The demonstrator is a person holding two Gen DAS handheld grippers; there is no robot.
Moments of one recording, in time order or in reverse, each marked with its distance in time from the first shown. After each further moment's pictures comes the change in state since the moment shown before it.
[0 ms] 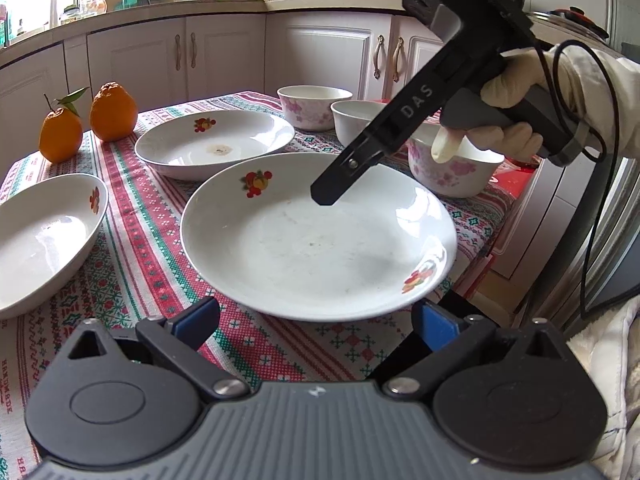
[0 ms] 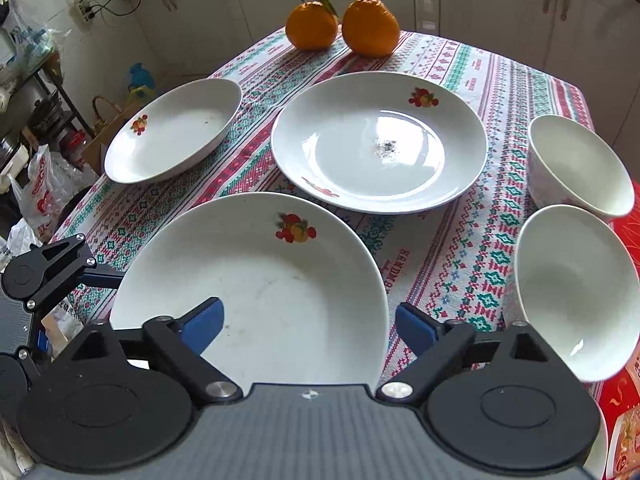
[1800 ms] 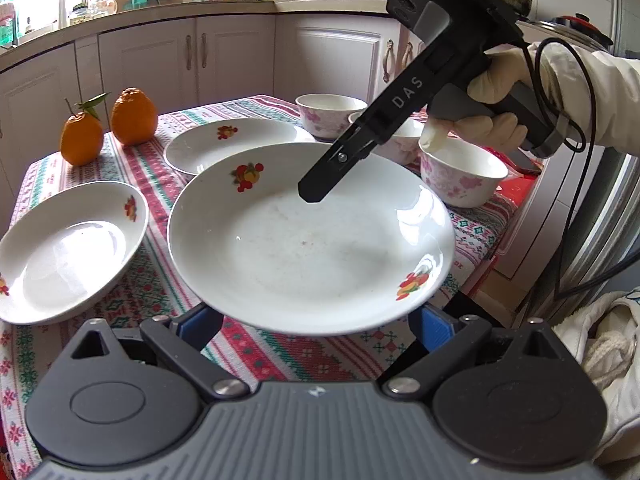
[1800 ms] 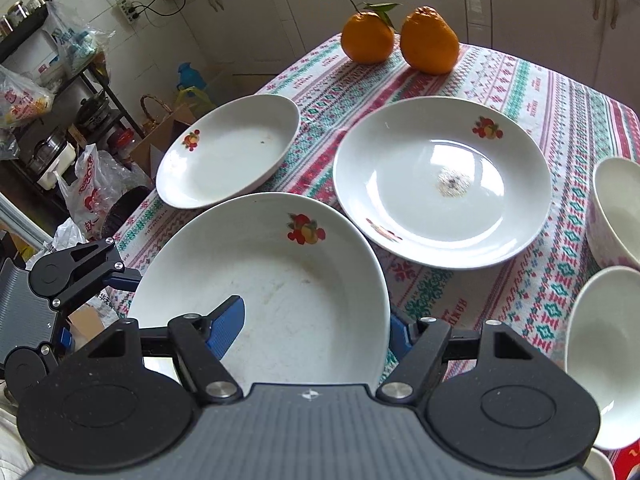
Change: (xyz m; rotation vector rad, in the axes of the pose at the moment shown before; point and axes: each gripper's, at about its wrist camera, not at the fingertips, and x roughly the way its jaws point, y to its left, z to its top) left arm -0.033 0.019 0.008 -0.011 0.012 0.017; right arm -0.003 0.019 0.034 -0.053 -0.005 0.159
